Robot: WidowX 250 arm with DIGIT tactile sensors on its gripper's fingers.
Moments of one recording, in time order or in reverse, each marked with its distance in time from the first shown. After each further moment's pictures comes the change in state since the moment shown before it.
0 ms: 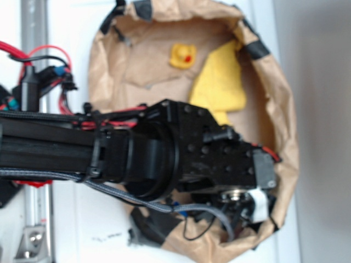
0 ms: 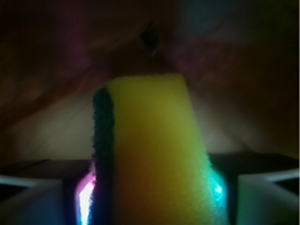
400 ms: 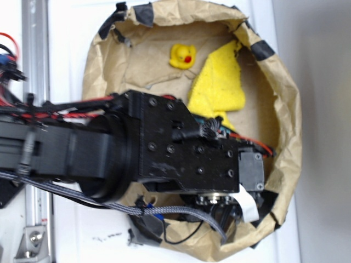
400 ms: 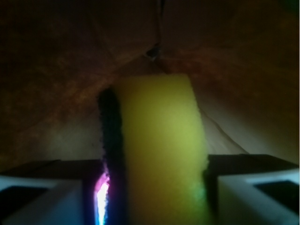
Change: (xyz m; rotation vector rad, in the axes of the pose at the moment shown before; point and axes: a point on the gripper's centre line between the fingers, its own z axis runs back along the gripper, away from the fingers) arm -0.014 0.011 0.037 0.078 0.003 0.098
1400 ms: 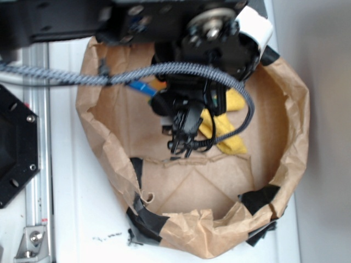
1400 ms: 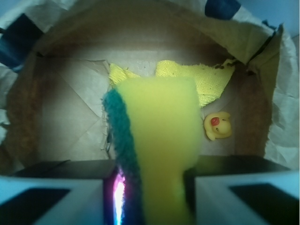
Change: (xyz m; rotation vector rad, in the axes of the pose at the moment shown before) arm -0.056 0.031 0.108 0.037 0.191 0.675
